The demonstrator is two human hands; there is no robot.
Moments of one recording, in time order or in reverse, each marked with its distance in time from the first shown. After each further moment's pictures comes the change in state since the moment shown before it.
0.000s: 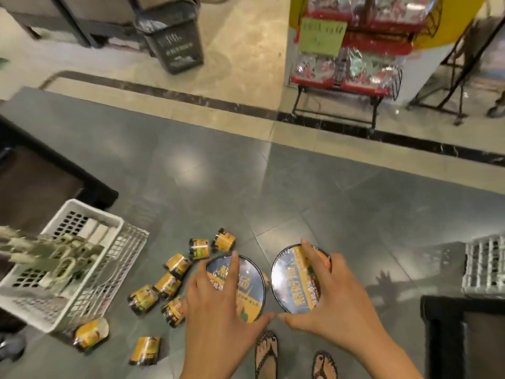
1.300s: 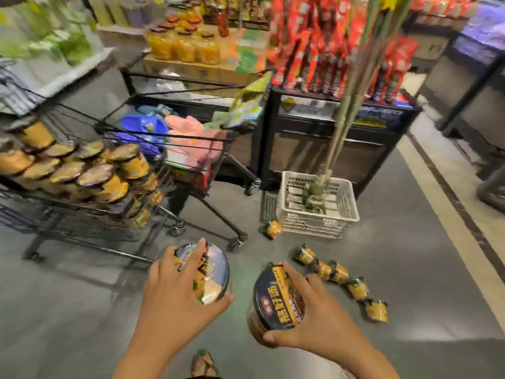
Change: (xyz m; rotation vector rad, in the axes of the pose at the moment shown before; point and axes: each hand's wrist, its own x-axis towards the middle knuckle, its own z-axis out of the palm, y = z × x) left_hand -0.568 -0.221 -0.073 -0.322 0.548 -1.163; right_hand -0.347 -0.272 0.192 -0.558 -0.778 -1.011
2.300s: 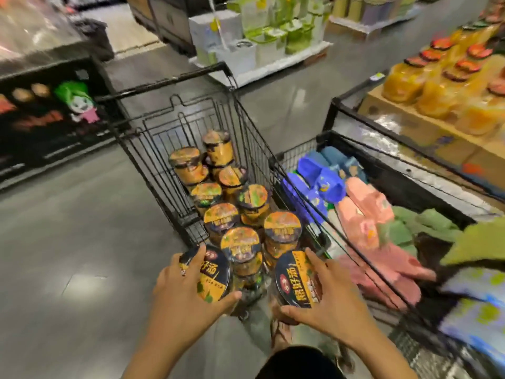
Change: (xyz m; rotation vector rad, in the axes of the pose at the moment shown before) left_hand 0.310 -0.236 -0.125 -0.105 0.188 -0.863; right_hand 0.502 -0.332 -0.012 -0.346 -0.181 -0.611
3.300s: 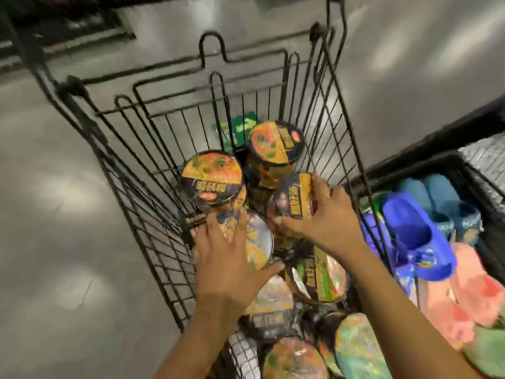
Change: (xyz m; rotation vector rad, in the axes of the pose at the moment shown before) left_hand 0.374 -0.020 0.032 -0.007 -0.214 -0.113; right_hand 0.464 -0.125 0.068 -0.163 -0.048 0.040
